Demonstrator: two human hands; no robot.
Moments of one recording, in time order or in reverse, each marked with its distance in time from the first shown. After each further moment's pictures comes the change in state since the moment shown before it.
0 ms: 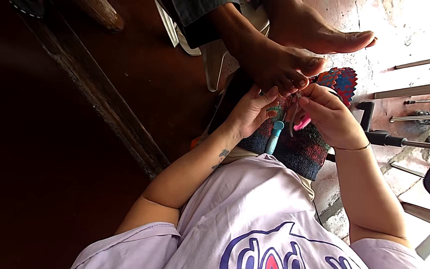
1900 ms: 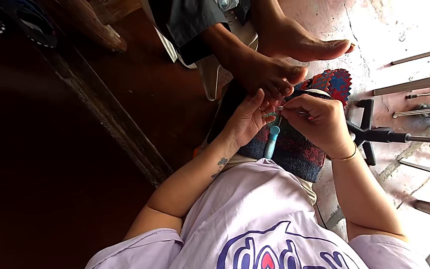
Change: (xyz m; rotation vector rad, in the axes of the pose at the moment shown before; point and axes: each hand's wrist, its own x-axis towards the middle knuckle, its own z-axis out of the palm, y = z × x) left_hand -0.001 -0.004 0.000 -0.140 -0.035 0.012; right_hand -0.010 -0.012 0.012 -0.721 0.228 -0.453
